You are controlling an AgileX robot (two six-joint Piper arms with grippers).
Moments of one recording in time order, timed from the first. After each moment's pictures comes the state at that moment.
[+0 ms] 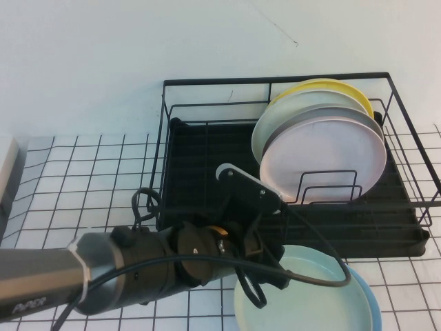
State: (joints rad) right arm 0.00 -0.01 0.02 -0.07 0.41 -0.08; left arm -0.78 1.73 -0.92 -0.93 -0.06 0.79
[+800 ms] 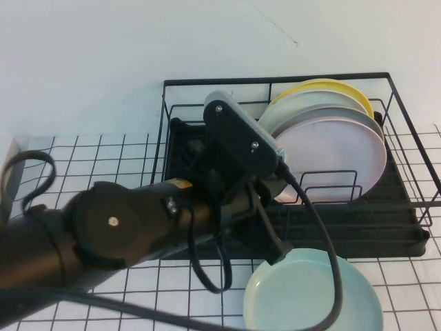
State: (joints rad) right arm 0.00 -0.01 0.02 -0.07 0.41 -0.08; left arm -0.78 1.39 -0.93 -1.03 0.05 1.16
